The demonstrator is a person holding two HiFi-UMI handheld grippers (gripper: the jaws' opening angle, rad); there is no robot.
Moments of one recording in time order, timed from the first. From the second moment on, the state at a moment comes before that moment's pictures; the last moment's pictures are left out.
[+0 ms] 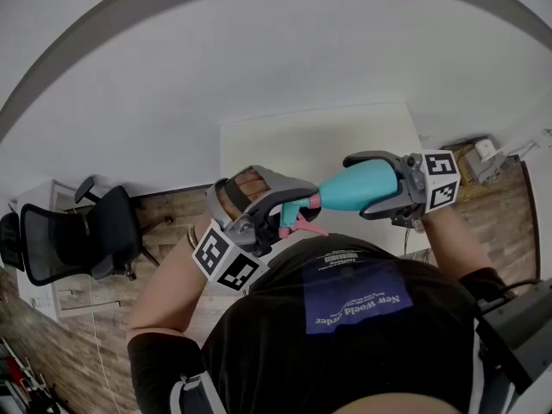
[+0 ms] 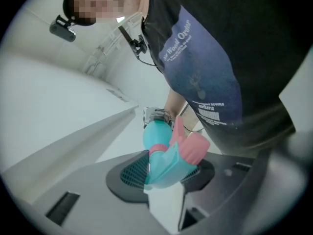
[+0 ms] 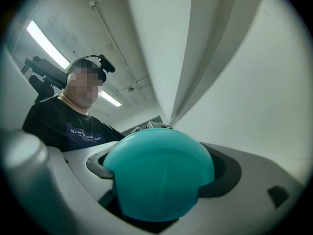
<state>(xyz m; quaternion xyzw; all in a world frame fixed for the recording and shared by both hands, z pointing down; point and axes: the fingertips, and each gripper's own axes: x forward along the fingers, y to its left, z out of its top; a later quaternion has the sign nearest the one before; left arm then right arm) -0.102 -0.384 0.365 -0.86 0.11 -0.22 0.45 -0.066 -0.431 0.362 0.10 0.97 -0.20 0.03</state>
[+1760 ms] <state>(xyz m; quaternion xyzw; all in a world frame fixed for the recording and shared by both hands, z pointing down) -0.133 -0.420 0.345 -0.98 0.12 -0.04 -0.13 -0.056 -0.443 0.361 0.04 0.99 -0.15 0.04</state>
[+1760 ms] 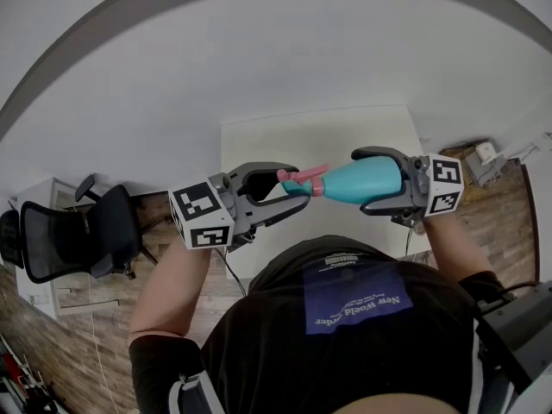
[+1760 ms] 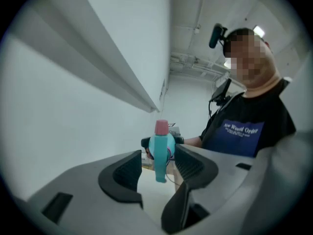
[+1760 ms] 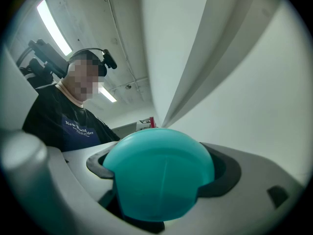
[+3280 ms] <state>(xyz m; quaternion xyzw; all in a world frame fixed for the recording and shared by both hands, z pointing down) -0.105 -0.412 0.344 -0.90 0.17 -0.18 0.35 -0.054 -0.442 0.358 0.07 0.98 -0.18 0.05</state>
